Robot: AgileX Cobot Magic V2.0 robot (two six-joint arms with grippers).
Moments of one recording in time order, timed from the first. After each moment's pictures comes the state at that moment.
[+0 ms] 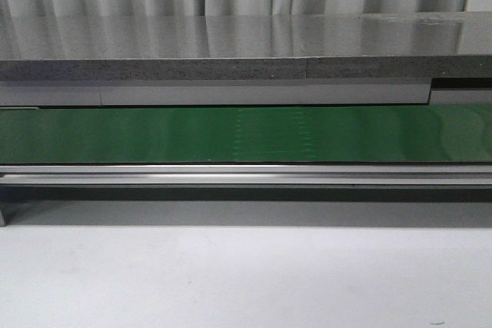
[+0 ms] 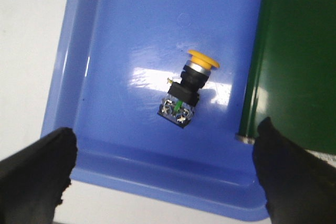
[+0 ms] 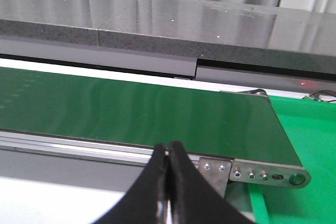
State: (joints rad) left arm 0.27 1.55 -1.31 0.08 0.99 0.17; right arm 0.04 -0.01 0.03 -0.03 0.13 0.00
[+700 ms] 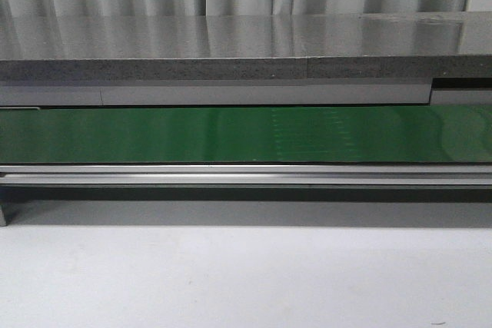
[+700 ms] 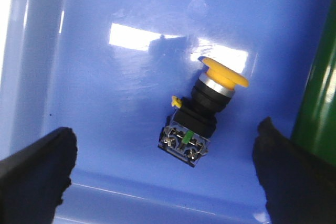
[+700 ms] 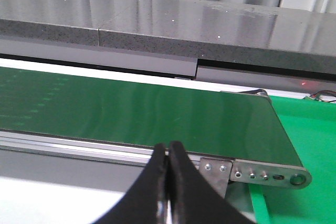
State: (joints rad) left arm 0.32 1.83 -1.42 0.01 1.00 0.22; right arm 0.04 -0.01 0.03 -0.03 0.13 0.00
